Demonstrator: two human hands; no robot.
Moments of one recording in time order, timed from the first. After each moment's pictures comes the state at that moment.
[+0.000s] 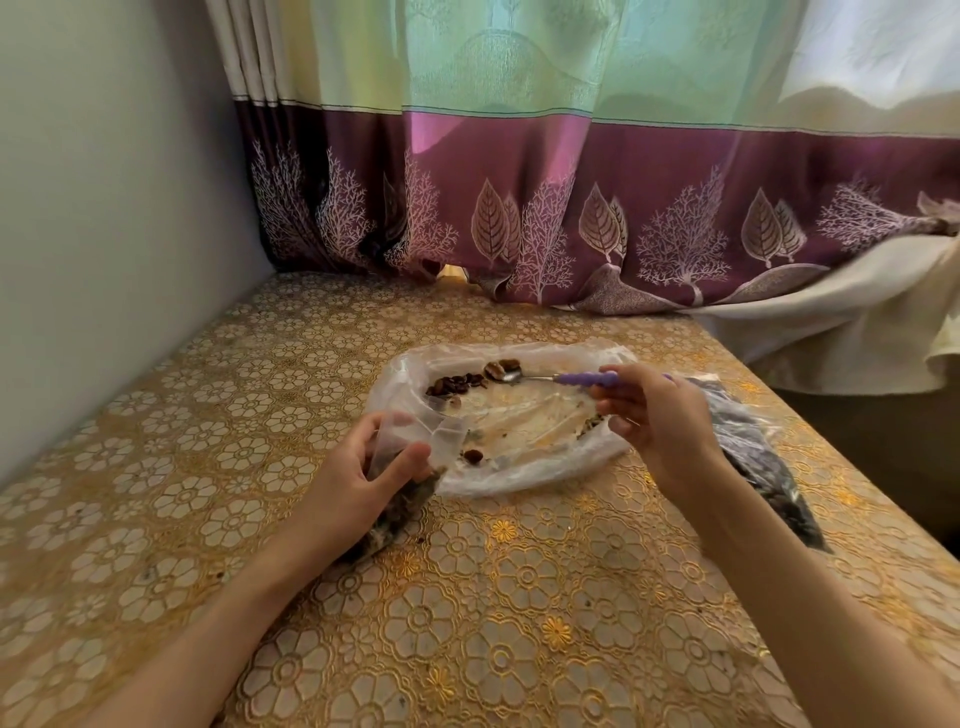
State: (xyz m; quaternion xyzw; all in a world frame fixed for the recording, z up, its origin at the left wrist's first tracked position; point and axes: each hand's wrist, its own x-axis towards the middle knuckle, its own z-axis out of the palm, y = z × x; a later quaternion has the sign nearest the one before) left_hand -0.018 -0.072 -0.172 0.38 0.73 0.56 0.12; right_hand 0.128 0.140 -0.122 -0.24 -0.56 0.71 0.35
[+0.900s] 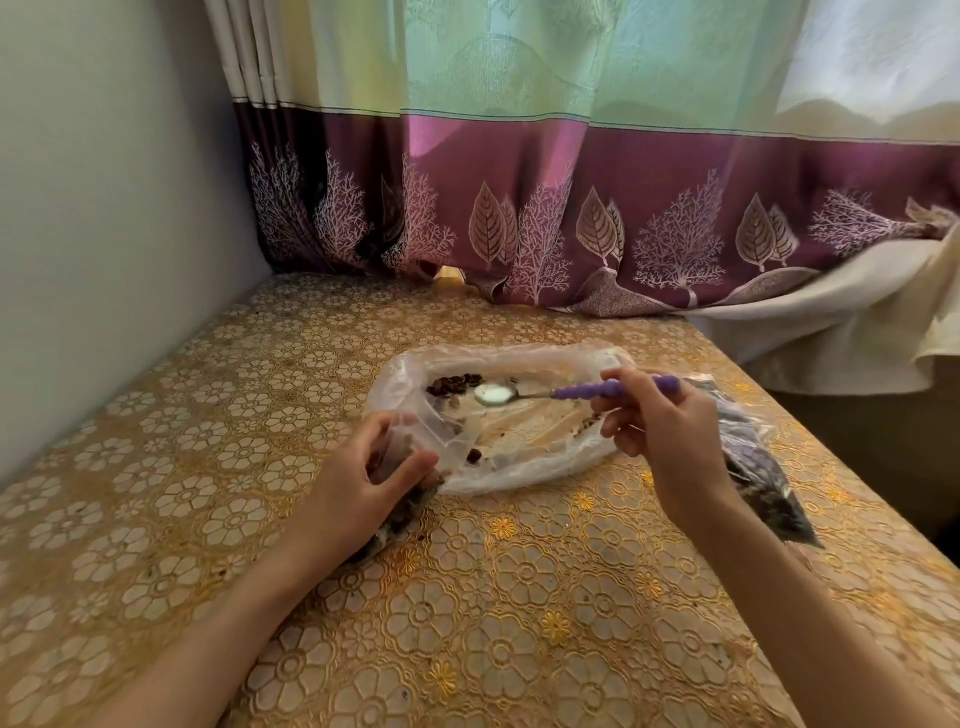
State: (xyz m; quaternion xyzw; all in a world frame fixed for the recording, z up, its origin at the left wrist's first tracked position) left_hand -0.017 -0.072 -0.175 0.42 0.75 0.51 0.06; right_hand 0.145 0.122 -0.125 -0.19 -0.62 0.64 0.41
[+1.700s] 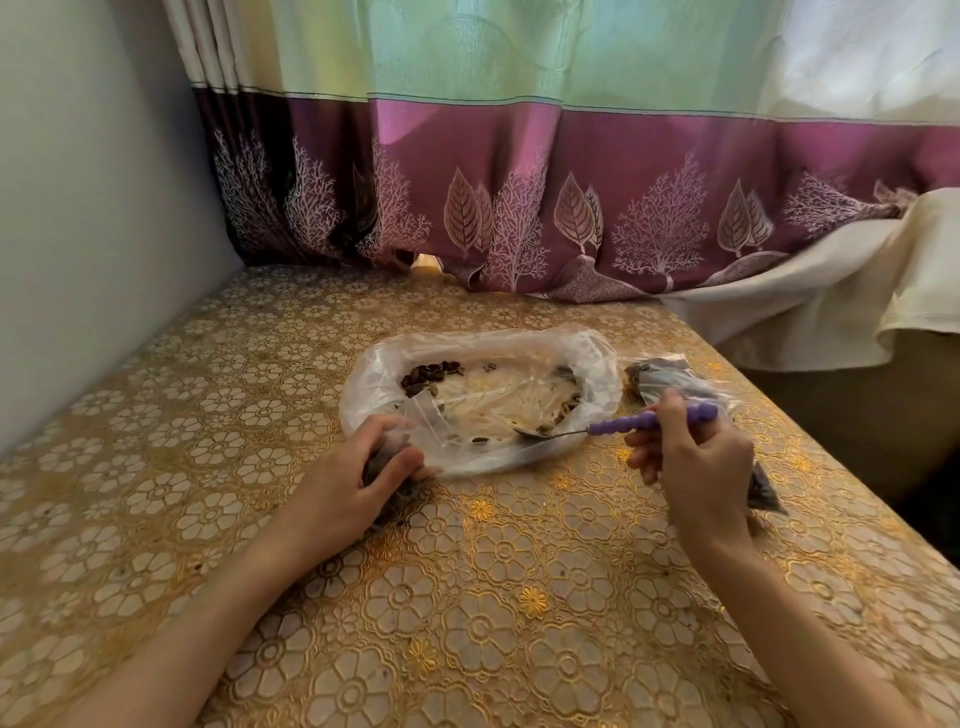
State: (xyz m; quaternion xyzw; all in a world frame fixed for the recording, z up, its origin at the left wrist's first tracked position) left_hand -0.014 -0.068 -0.177 0.48 0.78 0.39 0.00; right_hand 0.181 0.118 -0.158 -0.25 -0.63 0.48 0.55
